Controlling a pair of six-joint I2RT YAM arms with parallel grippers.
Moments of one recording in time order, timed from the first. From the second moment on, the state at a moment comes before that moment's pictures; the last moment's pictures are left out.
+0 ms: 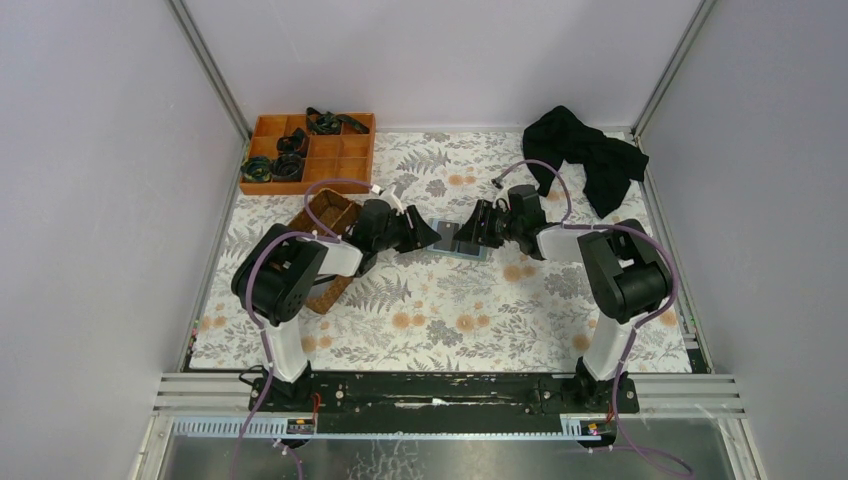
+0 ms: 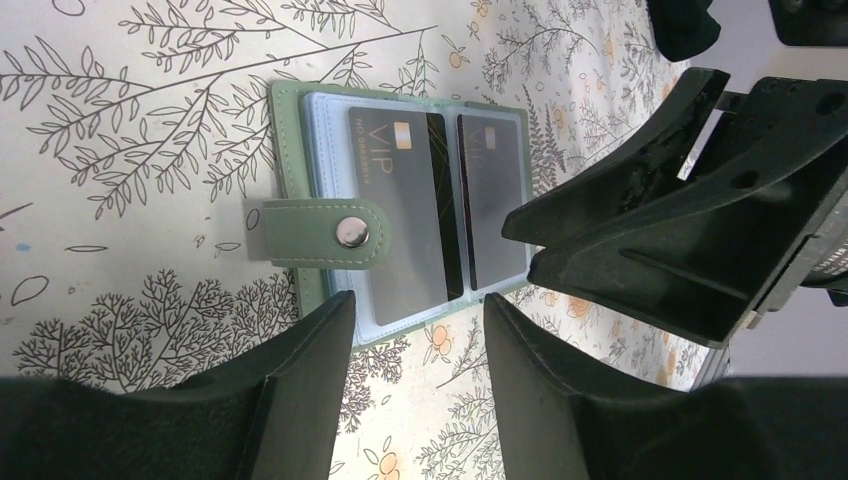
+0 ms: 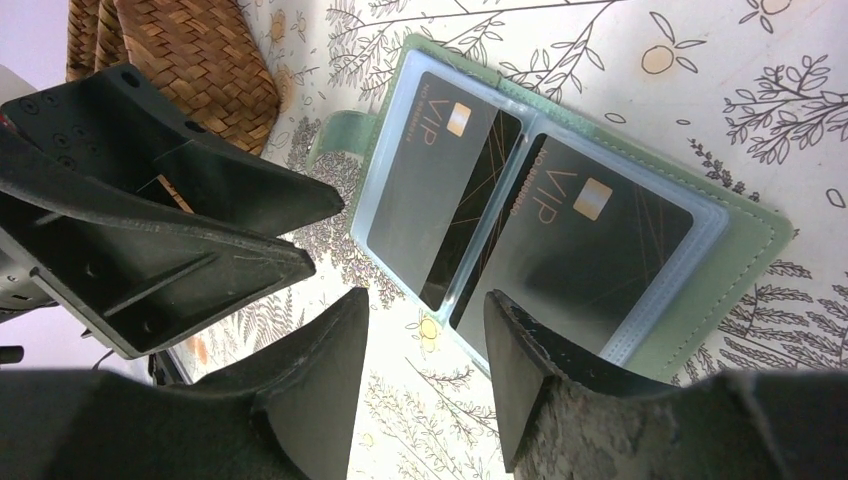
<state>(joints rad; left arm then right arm) -0.45 1.86 0.79 0.60 0.35 -0.75 0.37 1.83 0.88 0.30 -0.52 0.60</state>
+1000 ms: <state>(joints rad) -0.45 1.96 0.81 0.70 0.46 -0.83 0.37 1.95 0.93 0.38 -0.55 0.66</state>
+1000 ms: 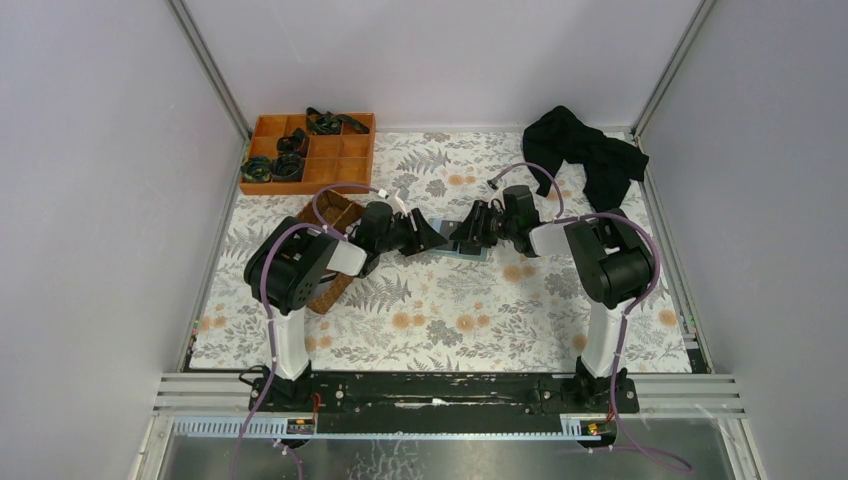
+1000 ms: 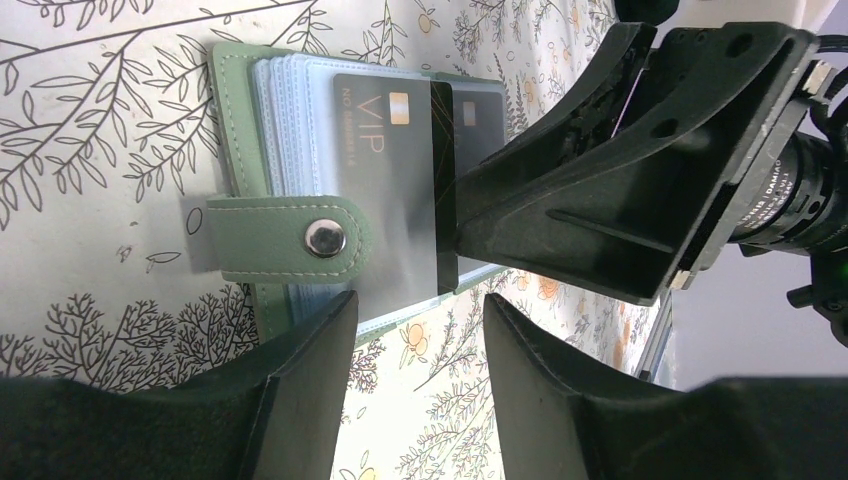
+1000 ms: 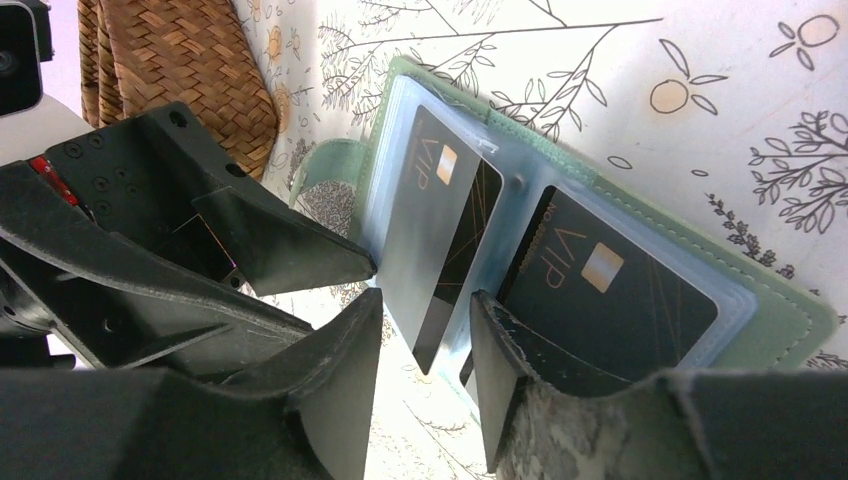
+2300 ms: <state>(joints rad) -0.43 1.95 0.79 0.73 0.51 -0.86 0.30 1.73 0.87 0.20 -0.51 0.56</state>
